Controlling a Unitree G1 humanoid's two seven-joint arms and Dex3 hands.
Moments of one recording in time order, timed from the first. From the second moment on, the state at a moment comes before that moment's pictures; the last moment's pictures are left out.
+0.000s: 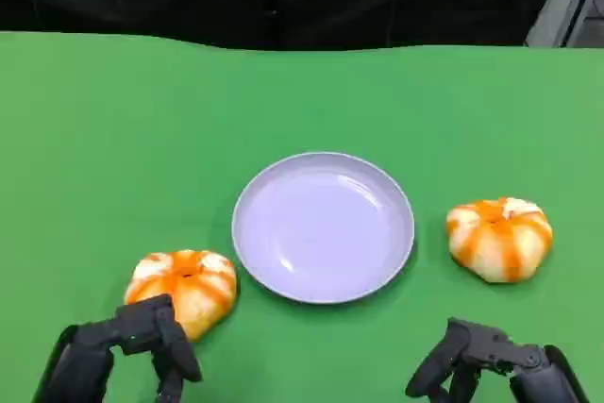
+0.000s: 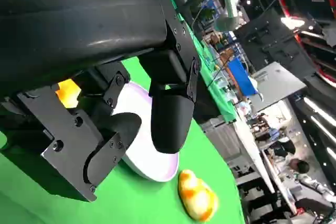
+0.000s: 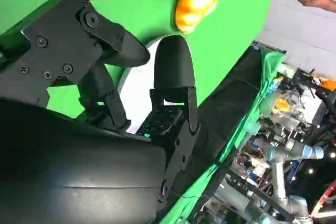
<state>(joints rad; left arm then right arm) 0.26 0.14 0.00 0.13 0.06 -0.81 -0.12 0.44 -0.09 0.21 -0.24 -0.38 -0.43 -0.09</state>
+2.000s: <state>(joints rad) 0.15 0.19 -0.10 -0.14 0.84 -0.12 0.01 0.43 -0.07 0.24 -0.25 -0.41 -0.38 -0.11</state>
